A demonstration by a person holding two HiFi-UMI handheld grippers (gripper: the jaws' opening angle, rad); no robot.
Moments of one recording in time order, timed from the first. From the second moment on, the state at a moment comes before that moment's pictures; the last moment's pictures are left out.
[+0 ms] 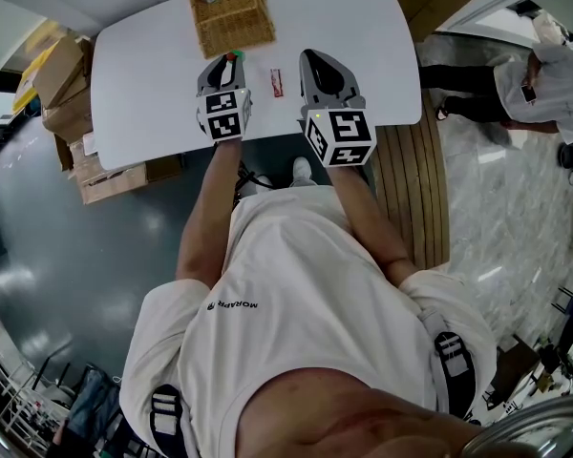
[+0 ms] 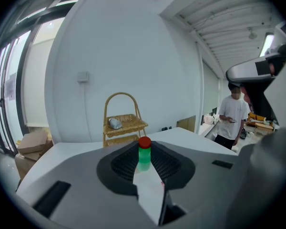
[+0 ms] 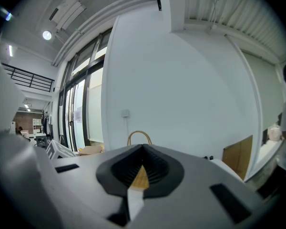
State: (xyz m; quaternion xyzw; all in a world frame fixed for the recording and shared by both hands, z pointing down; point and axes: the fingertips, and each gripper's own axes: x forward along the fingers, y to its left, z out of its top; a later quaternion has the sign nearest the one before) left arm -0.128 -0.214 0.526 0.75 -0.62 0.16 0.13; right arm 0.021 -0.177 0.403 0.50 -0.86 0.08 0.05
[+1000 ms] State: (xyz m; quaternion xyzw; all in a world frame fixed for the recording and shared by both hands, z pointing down) left arm -0.134 -0.281 0.451 0.76 -0.63 0.13 0.06; right arm 0.015 -0.182 0.401 0.50 -0.86 0.07 0.04
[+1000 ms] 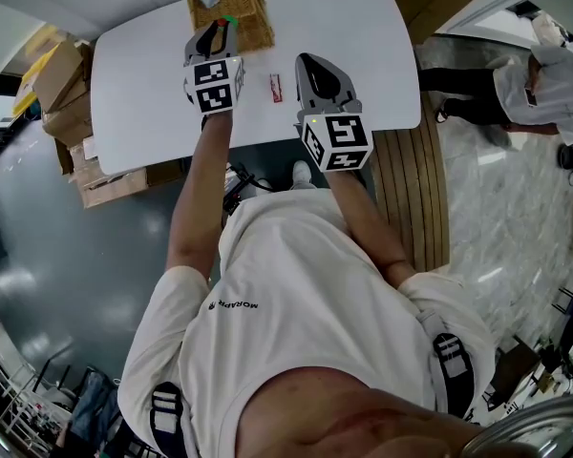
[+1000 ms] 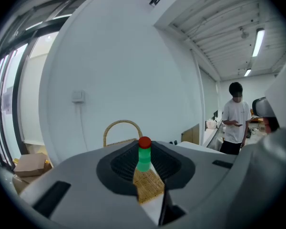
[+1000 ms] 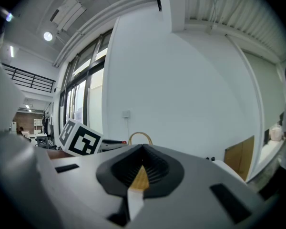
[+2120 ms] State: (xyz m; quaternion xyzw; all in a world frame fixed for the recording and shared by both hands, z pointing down) left arm -0.149 -0.337 0.493 0.75 -0.63 0.18 0.07; right arm 0.026 -0.189 0.400 0.51 -0.86 0.07 0.04
